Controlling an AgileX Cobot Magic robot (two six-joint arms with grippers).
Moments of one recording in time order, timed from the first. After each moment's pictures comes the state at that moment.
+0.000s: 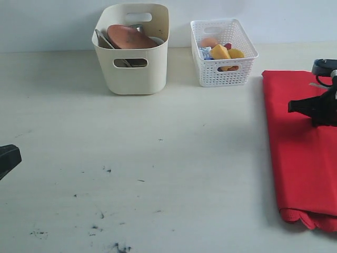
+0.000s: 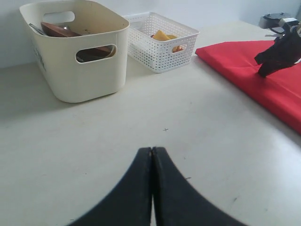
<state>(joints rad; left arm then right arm) -0.59 0.49 -0.09 0.88 -0.06 -0.96 -0.09 1.93 -0.88 -0.34 0.18 0.43</state>
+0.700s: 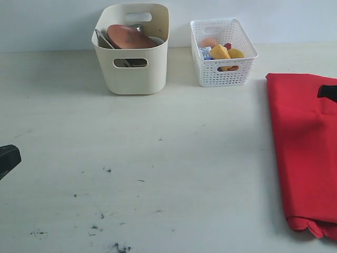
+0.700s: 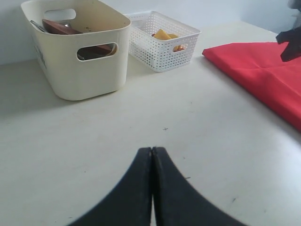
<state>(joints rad) -0.59 0.49 -0.09 0.88 -0.06 -0.98 -0.20 1.80 -0.86 -0.32 0.21 0.48</state>
